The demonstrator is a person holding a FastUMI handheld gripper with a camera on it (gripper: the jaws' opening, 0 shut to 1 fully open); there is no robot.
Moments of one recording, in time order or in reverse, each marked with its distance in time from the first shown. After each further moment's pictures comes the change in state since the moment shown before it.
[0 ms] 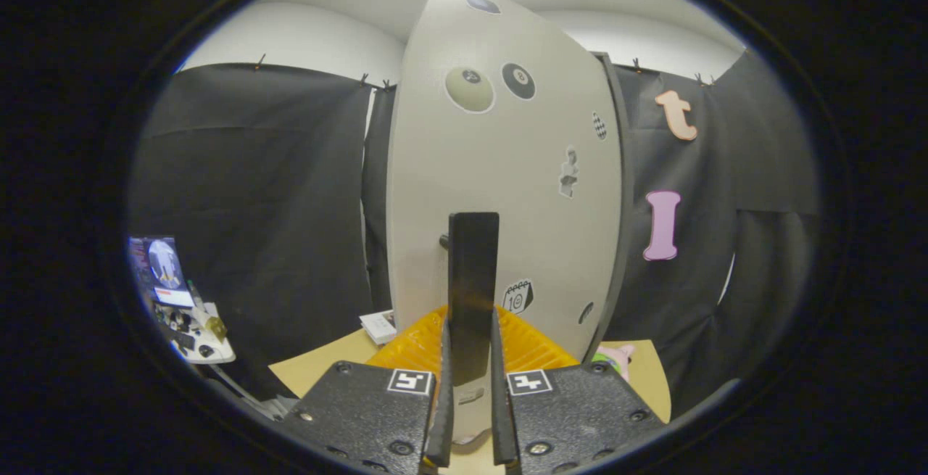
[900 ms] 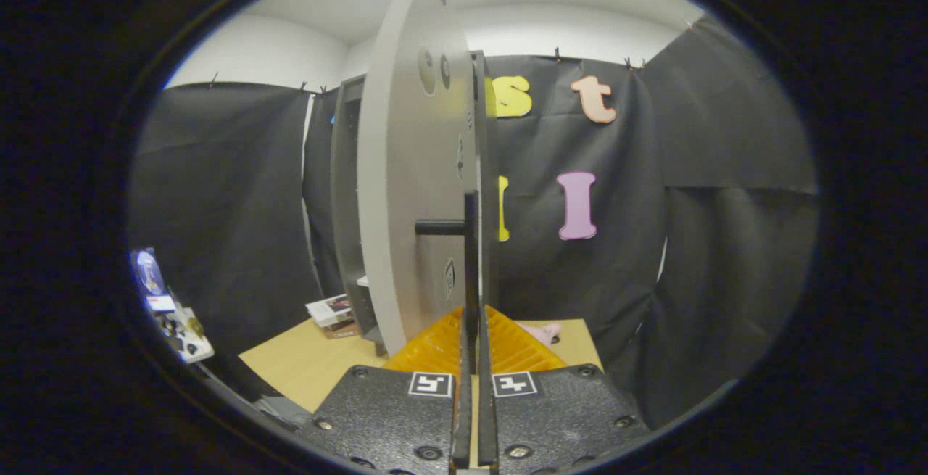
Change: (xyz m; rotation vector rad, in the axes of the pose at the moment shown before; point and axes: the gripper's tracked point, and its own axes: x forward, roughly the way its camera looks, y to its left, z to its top) arm -0.060 -0.125 -0.032 0.165 0.048 -0.102
